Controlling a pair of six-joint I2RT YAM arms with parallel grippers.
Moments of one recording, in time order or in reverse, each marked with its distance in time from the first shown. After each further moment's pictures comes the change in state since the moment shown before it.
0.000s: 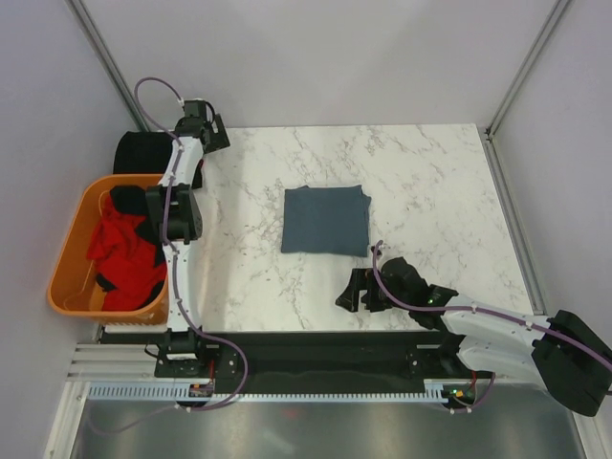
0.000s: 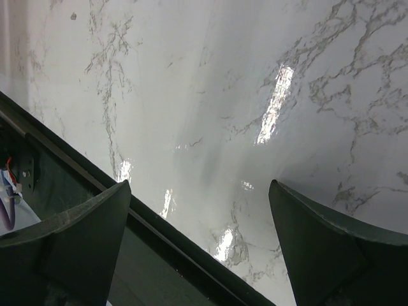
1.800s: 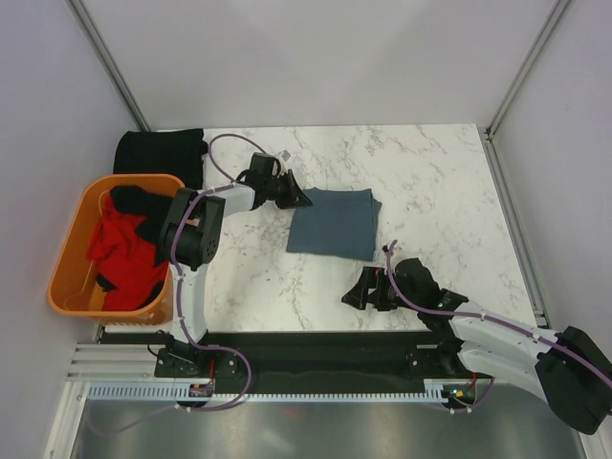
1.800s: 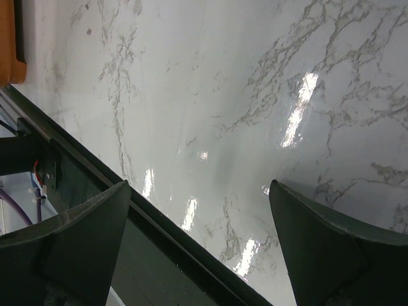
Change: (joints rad) left arm -0.371 -0.467 -1.081 0.633 0.690 -0.352; right arm -0.109 -0.089 -0.081 0.049 -0.105 0.016
